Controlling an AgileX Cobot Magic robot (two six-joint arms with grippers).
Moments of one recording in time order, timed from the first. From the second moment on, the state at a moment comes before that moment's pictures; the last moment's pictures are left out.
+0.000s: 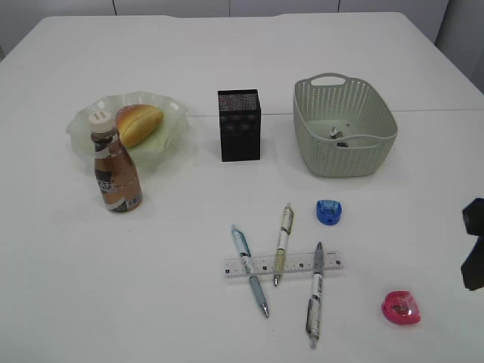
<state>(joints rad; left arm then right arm) -0.29 1.01 -0.97 0.08 1.24 -0.21 0.18 1.15 -0.81 0.15 1.12 0.30</state>
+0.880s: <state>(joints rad) -0.29 1.01 -0.97 0.08 1.24 -0.21 0.18 1.41 -0.81 0.10 0.83 0.27</state>
